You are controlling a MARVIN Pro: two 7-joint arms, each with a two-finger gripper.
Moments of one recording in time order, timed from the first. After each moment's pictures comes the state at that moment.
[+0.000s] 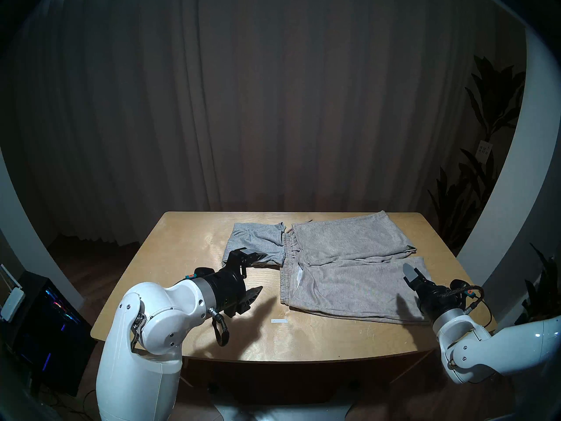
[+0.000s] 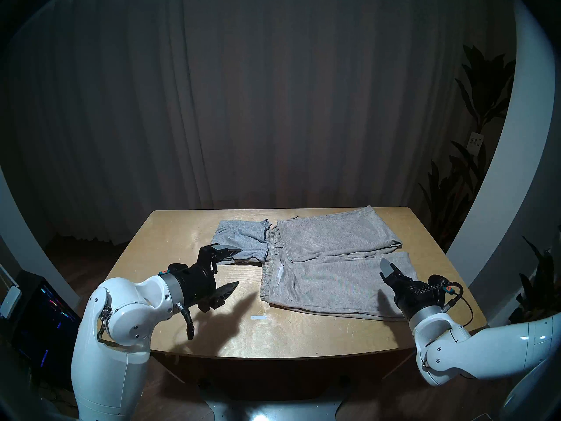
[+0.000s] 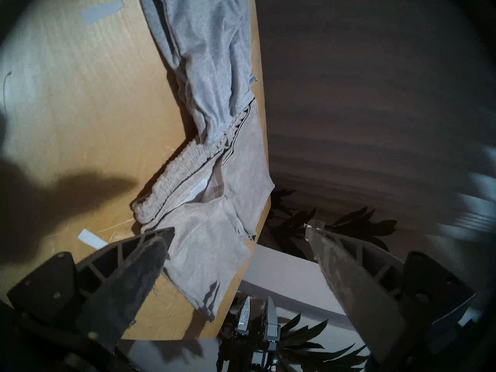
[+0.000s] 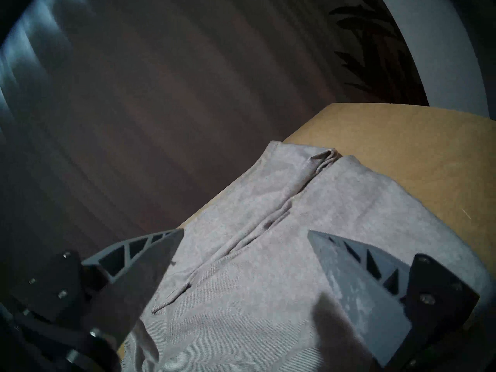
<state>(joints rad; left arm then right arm) 1.89 -1.43 -1.58 -2.18 -2.07 0.52 0.87 -1.25 -0.11 0.24 -2.04 1.98 -0.95 -0.13</state>
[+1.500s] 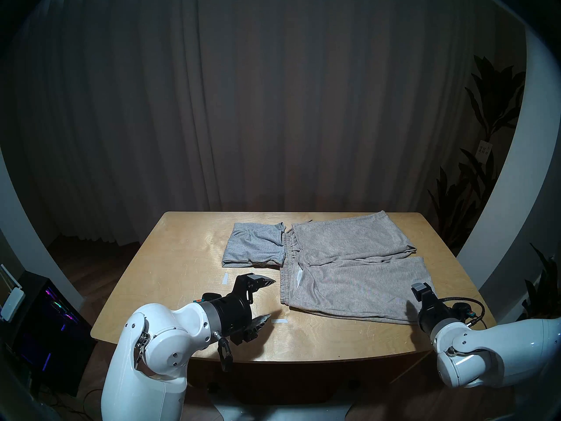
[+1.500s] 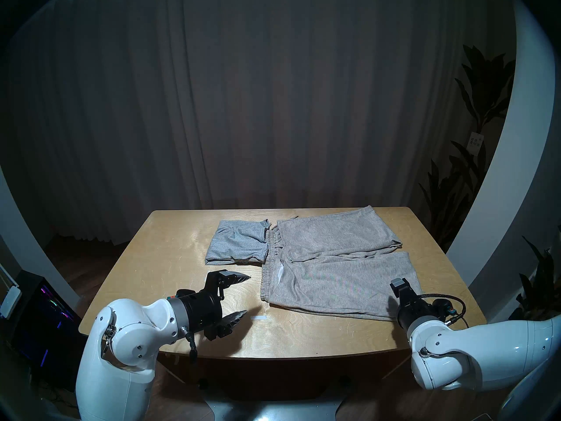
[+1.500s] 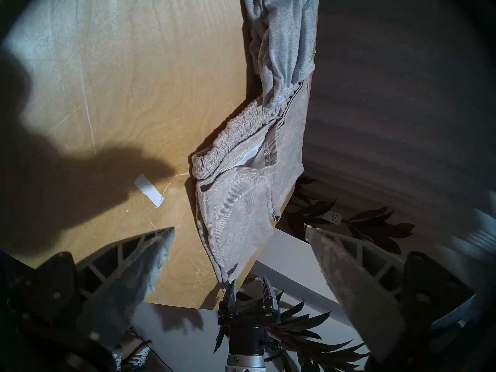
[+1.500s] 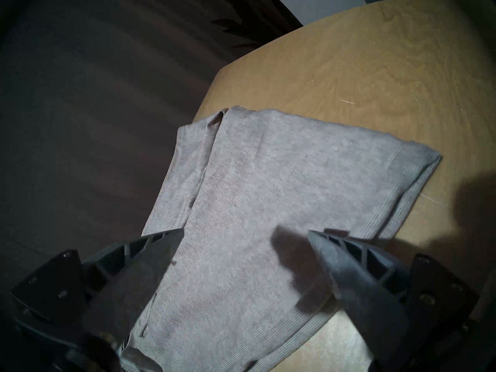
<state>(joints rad) 1.97 -1.45 -1.57 -2.15 -2.13 0.53 0.91 -1.28 -0.12 0.28 -2.11 2.57 -0.96 0.01</state>
